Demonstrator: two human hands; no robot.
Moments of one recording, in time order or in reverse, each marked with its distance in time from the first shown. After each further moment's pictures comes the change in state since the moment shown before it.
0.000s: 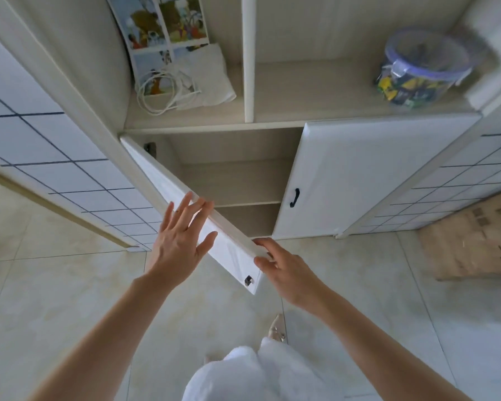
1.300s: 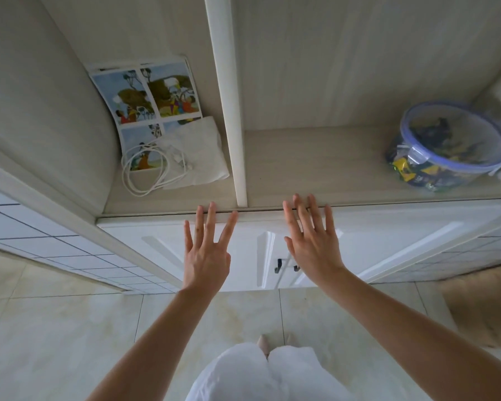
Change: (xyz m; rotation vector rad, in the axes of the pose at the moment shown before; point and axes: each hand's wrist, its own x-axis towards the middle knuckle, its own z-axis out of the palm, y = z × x) left_hand 0.183 0.001 0.074 0.244 -0.044 -0.236; right_hand 0.219 0.031 -0.151 -1.174 0.602 -0.305
